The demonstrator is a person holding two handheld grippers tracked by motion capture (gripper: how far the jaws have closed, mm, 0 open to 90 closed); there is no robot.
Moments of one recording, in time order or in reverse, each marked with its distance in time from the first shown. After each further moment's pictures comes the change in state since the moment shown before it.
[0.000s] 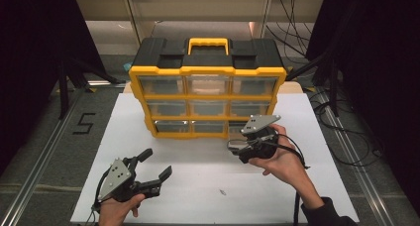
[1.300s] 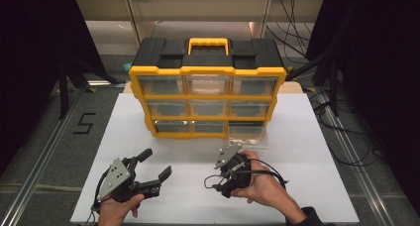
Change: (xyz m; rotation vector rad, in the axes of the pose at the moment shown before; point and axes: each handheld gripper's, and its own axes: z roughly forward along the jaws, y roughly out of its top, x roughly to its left) left arm 0.000 0.000 -0.001 -0.005 0.000 -0.007; right arm 0.068 -0.013 0.044 0.219 0.198 -0.137
